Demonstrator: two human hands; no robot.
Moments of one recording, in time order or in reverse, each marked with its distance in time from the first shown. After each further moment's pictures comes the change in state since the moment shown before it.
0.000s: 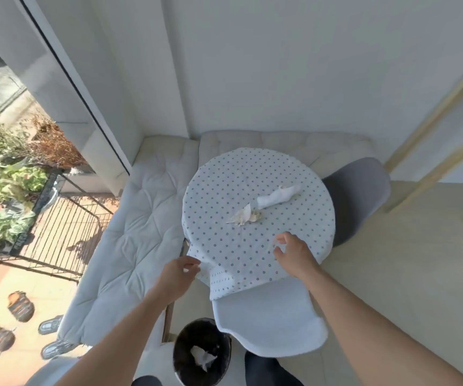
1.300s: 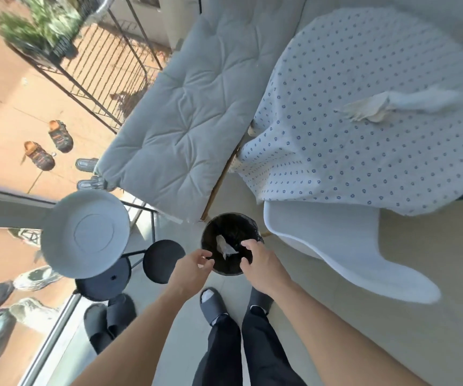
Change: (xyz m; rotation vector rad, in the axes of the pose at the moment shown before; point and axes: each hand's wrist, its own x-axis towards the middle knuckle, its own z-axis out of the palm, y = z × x) left_hand -0.115 -0.329 0.138 -0.128 0.005 -0.458; right_hand -0.114 0.021 0.384 -0.261 -0.539 -0.133
